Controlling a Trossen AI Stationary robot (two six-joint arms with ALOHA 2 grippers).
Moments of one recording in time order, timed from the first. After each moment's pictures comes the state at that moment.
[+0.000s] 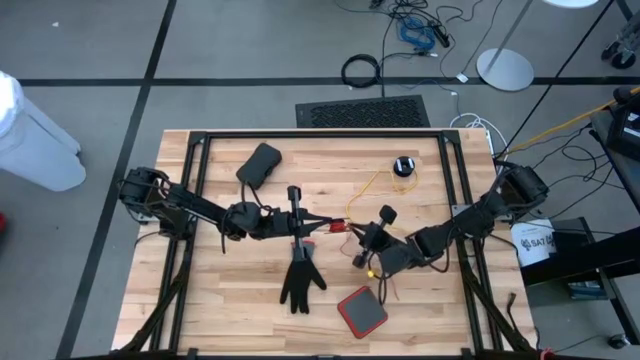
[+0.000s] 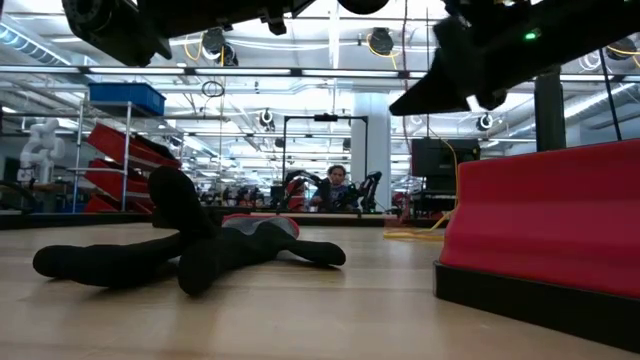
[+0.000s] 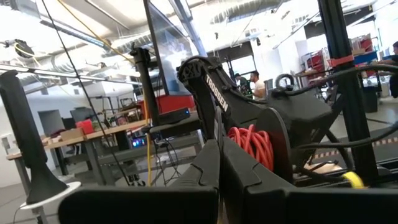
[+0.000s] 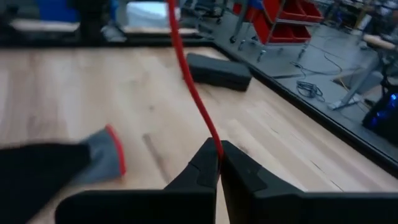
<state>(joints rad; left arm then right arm) -0.18 1.65 0.71 1.28 -0.16 0.34 0.44 1.55 0.67 0.37 1.00 0.29</state>
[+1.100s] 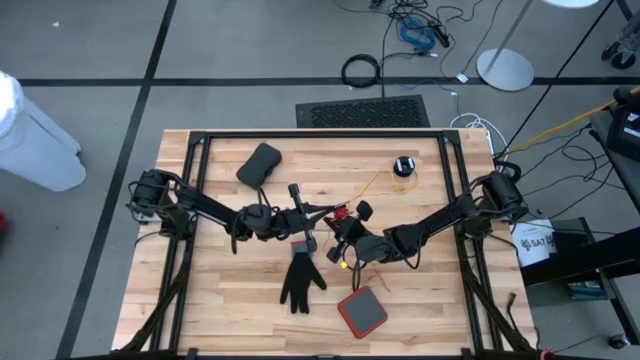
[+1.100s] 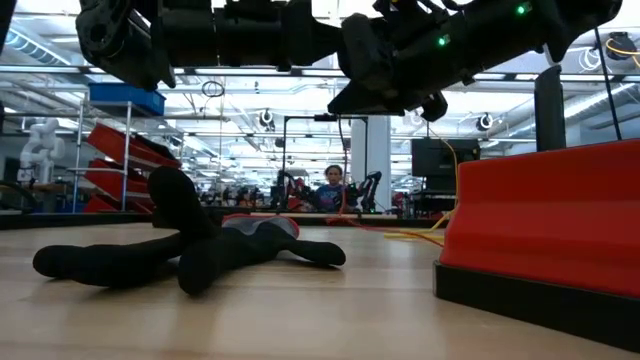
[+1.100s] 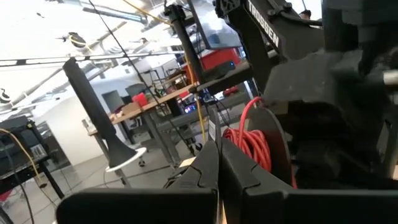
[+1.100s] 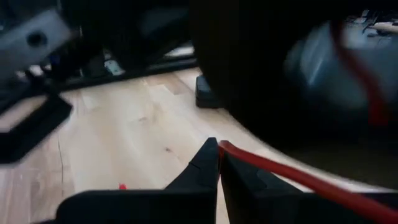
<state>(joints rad) -0.16 1.76 0.71 1.28 -0.36 0.53 0.31 1.76 0.84 0.58 0.90 0.26</state>
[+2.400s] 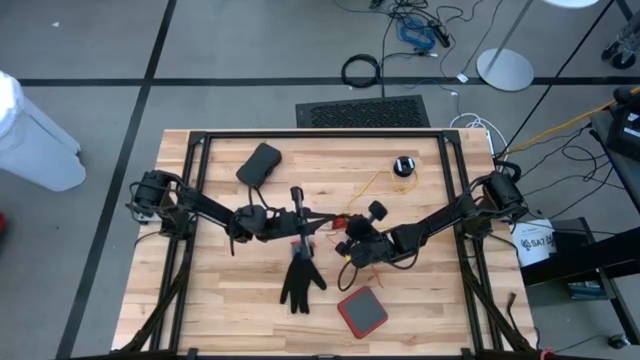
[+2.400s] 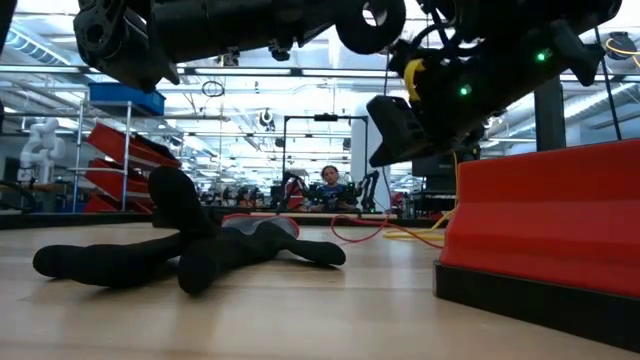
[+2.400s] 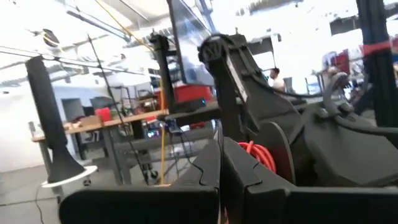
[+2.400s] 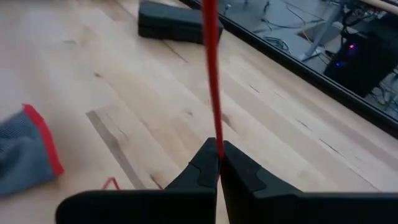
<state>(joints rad) -0.17 1.77 0.71 1.40 -0.23 0.32 0.31 1.76 0.84 0.10 0.99 0.55</state>
